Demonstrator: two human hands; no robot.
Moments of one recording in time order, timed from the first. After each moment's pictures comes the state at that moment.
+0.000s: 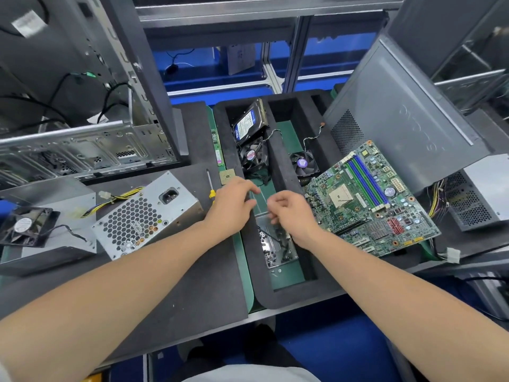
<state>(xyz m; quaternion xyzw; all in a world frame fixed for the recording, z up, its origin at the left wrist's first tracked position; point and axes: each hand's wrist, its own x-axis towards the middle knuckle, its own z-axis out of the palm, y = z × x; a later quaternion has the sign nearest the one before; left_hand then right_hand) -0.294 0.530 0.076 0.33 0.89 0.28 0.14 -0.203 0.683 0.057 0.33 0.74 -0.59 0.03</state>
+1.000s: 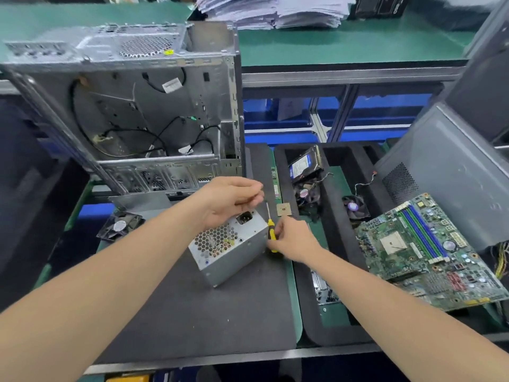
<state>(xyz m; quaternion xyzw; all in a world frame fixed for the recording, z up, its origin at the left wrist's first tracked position) -0.351 0.413 0.191 -0.02 0.63 0.68 0.37 -0.262 0.592 0.090 0.16 0.92 -0.34 0.13</state>
